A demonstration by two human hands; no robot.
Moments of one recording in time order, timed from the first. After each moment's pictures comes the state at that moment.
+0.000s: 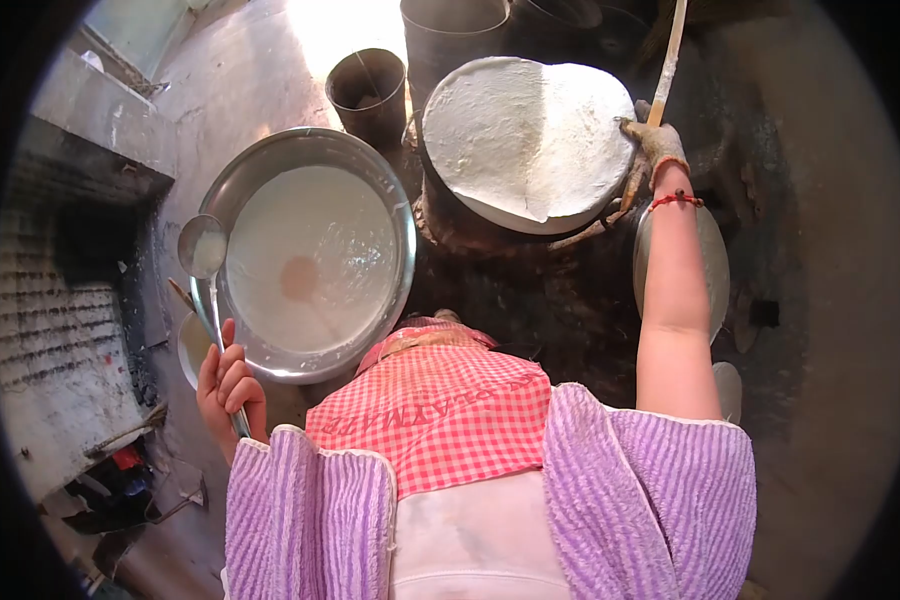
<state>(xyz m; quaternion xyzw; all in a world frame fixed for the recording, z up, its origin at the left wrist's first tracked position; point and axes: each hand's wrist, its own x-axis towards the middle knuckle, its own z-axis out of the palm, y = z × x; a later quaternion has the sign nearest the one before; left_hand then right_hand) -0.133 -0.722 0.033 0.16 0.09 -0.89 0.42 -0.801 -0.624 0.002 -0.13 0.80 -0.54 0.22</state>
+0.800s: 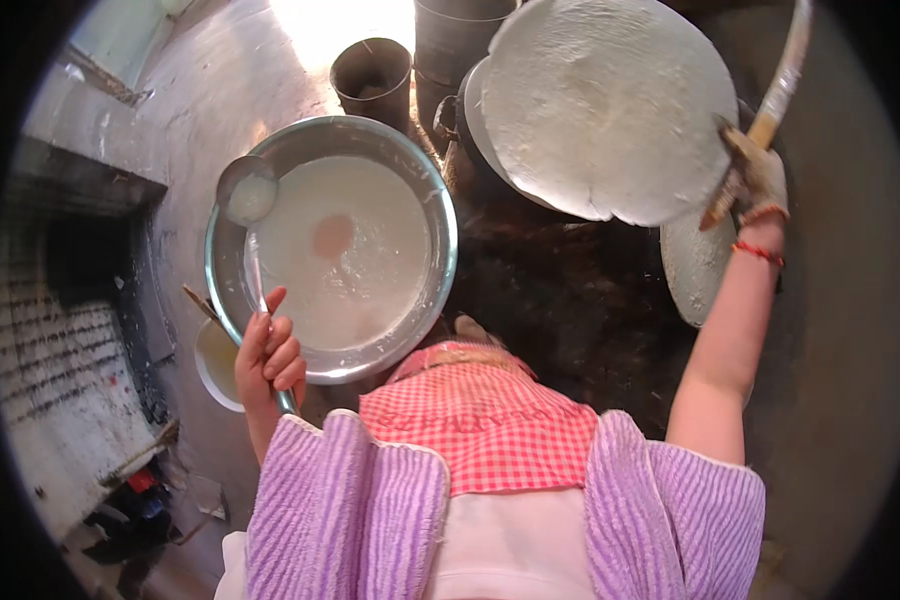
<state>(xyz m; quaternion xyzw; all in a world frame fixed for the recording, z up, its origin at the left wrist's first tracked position) -0.116 -0.787 0.019 0.30 -0.09 -0.89 0.32 -0.687 -0.569 0.135 -0.18 0.76 -0.61 0.14</state>
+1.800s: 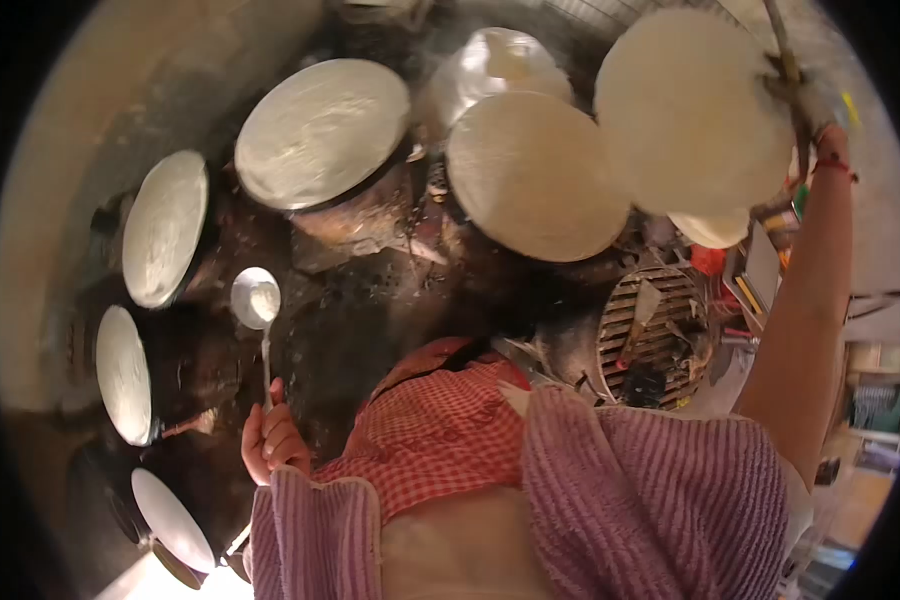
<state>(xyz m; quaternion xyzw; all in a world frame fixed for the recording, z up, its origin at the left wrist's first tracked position) -0.183 -0.270 0.032 0.20 -0.03 -0.72 -0.66 0.445 0.295 0.273 0.59 0.75 -0.18 -0.24</state>
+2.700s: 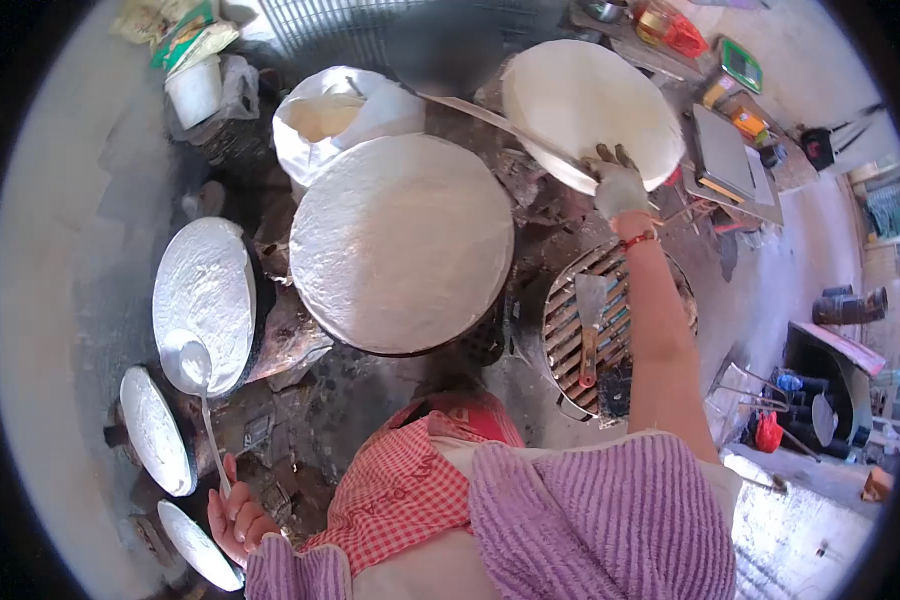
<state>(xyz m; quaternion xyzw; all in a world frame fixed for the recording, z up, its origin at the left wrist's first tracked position) -0.100 -0.064 0.122 0.10 -0.23 -0.65 -0.71 0.506 0.198 -0.081 0.76 0.64 0.05 -0.09</state>
